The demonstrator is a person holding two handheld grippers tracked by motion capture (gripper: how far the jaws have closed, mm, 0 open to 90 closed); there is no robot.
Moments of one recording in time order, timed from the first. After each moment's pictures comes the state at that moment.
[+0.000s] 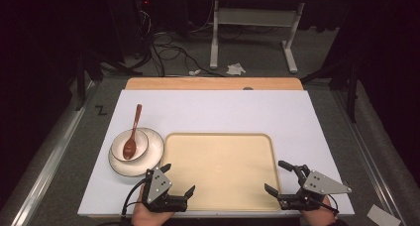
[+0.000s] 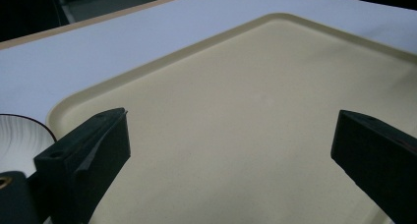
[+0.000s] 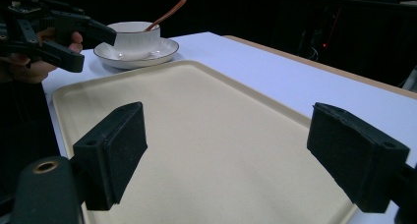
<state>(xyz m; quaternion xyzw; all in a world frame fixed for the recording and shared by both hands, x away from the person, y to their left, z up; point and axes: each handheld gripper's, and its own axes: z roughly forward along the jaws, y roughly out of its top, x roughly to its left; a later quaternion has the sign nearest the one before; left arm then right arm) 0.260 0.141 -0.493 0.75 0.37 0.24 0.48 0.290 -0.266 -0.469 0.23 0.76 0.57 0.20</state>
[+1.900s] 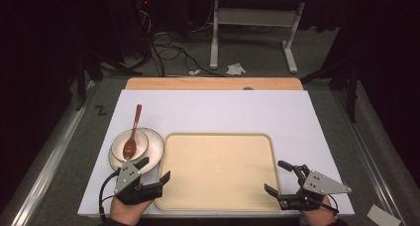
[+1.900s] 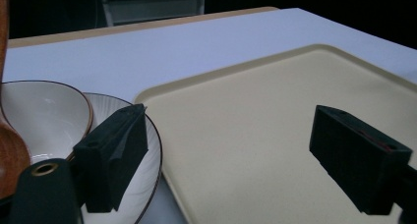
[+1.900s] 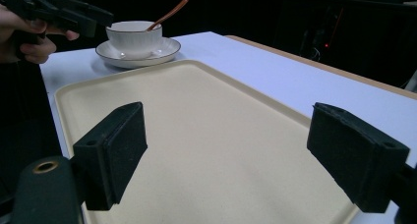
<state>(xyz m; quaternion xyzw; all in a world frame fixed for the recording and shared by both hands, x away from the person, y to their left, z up) 0.266 0.188 -0.483 0.73 0.41 0.24 0.50 0.291 -0.264 -0.471 0.22 0.77 0.57 0.20</state>
